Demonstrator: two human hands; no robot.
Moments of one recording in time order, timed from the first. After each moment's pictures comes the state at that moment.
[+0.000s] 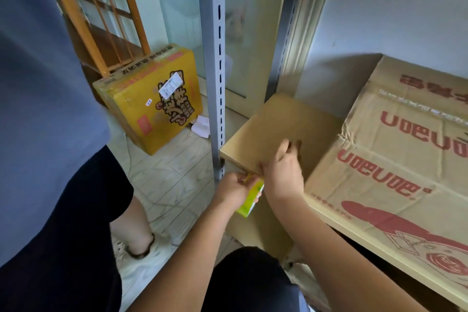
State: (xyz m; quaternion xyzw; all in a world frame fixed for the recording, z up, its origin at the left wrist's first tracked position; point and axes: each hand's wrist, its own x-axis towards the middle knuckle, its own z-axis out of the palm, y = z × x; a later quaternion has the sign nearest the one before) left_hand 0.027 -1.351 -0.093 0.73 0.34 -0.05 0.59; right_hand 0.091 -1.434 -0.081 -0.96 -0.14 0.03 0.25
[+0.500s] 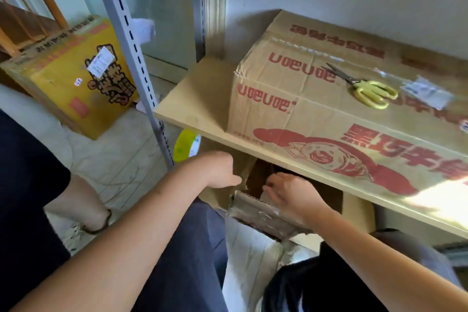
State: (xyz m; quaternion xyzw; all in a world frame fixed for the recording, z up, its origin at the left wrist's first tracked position) left_hand -0.011 -1.452 -0.035 0.94 0.03 -0.32 0.14; right_hand 0.015 -1.668 -0.115 -0.95 -0.30 0.12 0.04
